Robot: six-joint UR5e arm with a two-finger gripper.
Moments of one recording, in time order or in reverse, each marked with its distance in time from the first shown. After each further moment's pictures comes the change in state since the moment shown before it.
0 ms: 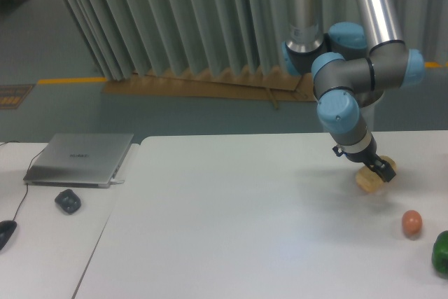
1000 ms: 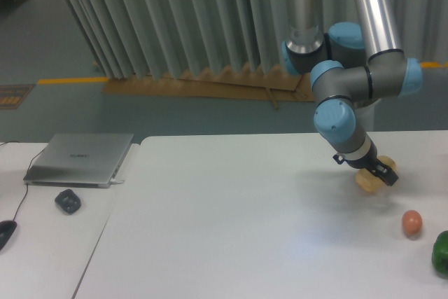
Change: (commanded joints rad) arm -0.015 -0.043 0.023 0.006 0.055 -0.037
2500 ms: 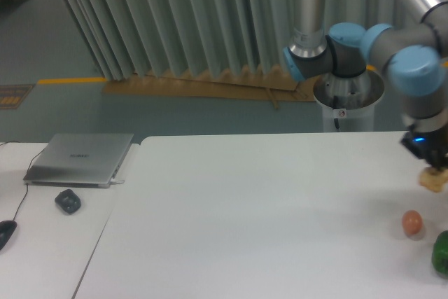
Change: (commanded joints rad) arm 0.354 -0.001 0.325 0.047 -0.153 0.098
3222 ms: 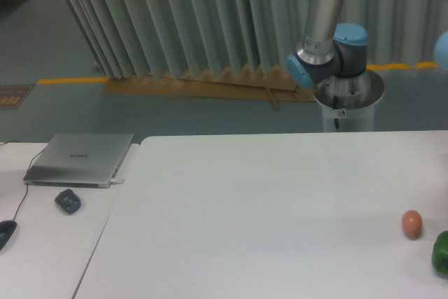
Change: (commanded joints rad) arm 0.148 -0.112 0.051 0.149 -0.032 0.087
